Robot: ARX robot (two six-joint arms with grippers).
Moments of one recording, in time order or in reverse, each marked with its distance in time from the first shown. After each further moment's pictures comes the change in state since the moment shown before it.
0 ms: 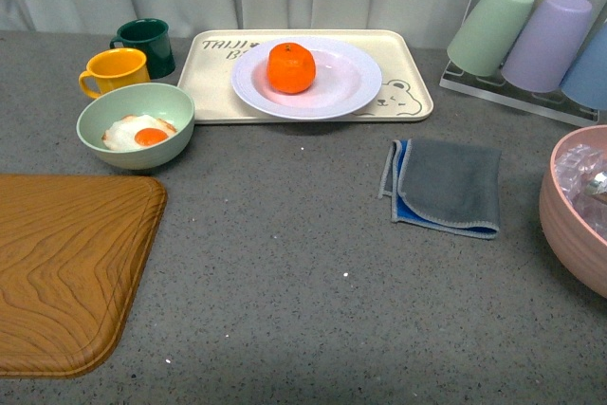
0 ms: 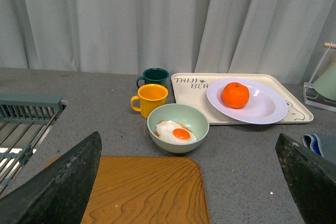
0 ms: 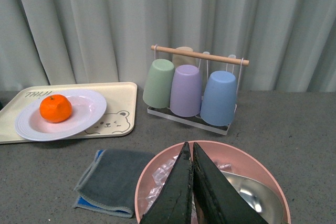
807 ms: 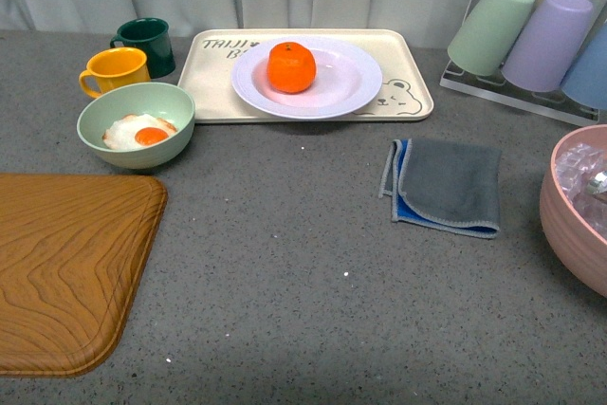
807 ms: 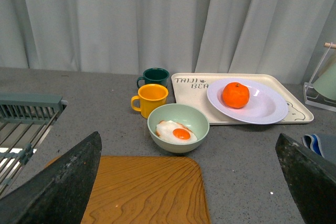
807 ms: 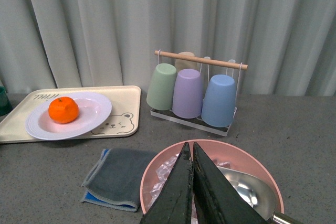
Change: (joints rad) left arm 0.000 0.000 0.000 0.000 0.000 0.000; right arm 0.000 -0.359 0.000 -0.345 0.000 0.000
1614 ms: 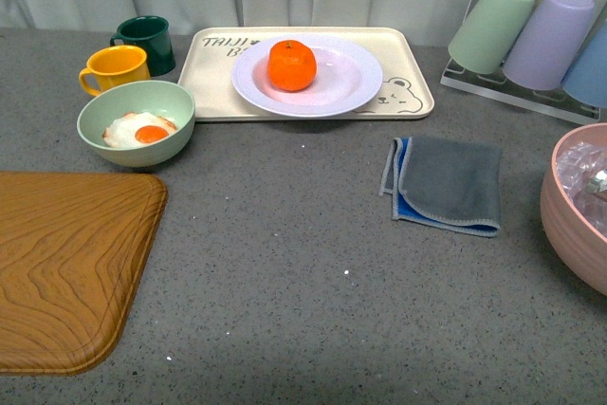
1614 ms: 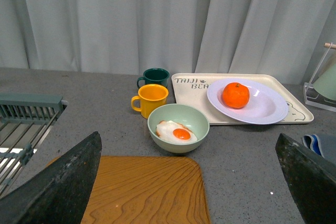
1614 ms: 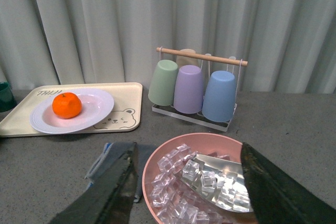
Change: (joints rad) left arm 0.000 0.000 0.000 0.000 0.000 0.000; right arm 0.000 -0.214 0.001 -0.220 -0.003 -0.001
